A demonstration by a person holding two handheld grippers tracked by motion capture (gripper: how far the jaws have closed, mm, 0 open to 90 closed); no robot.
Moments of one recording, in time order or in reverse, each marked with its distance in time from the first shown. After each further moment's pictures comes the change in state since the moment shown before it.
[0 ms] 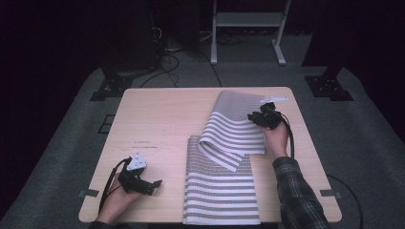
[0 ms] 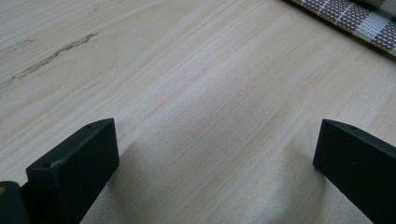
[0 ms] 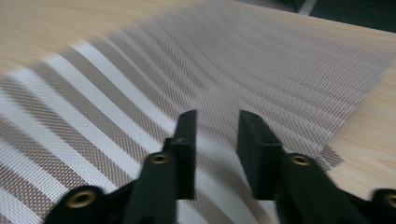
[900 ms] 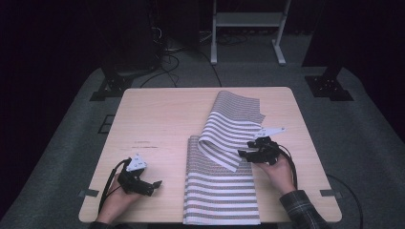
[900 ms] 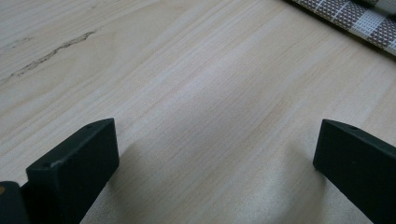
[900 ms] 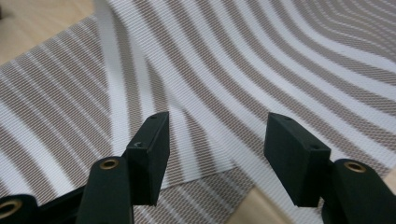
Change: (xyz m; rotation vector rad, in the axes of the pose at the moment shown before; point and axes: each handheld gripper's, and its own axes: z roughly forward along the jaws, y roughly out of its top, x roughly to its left) left arm -0.001 -0.002 -0.002 0.004 -0.001 0.003; right arm 0.081 -0.072 -0.057 0.084 0.182 -0.149
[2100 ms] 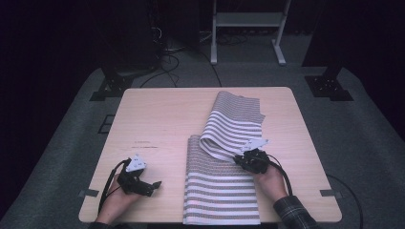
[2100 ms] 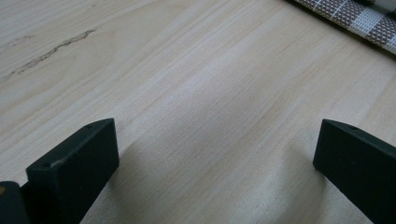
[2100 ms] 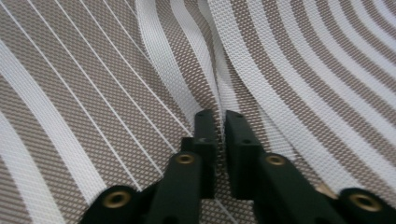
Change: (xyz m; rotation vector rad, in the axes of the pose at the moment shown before) left arm 0.000 -0.001 -0.001 0.001 0.001 0.001; right arm 0.031 -0.014 0.024 0.077 -0.029 -0.168
